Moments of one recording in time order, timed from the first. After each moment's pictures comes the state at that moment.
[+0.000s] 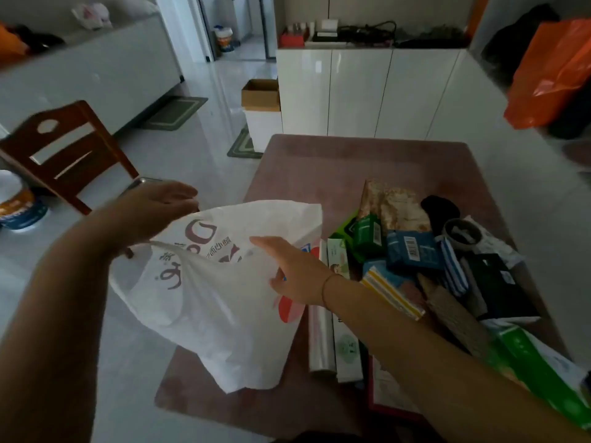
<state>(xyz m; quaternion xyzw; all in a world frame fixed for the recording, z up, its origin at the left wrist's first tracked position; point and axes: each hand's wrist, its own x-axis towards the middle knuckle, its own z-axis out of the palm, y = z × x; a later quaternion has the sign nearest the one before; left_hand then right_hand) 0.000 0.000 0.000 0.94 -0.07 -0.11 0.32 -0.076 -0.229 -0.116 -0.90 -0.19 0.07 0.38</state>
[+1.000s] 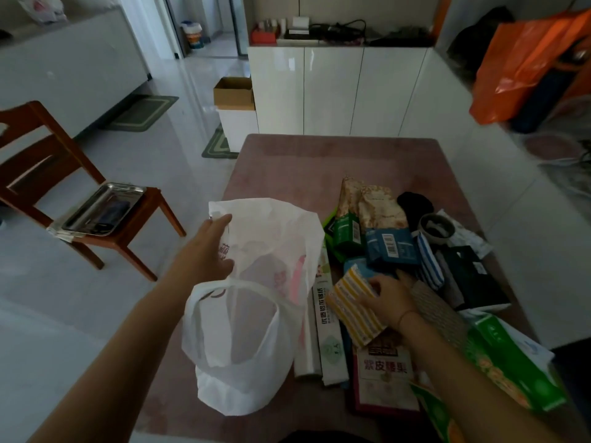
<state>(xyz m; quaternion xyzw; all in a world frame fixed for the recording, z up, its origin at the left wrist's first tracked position) -0.035 -0.077 -0.068 0.96 -0.13 -0.06 0.24 -0.128 -0.370 -0.198 -0.90 0.26 0.07 0.33</state>
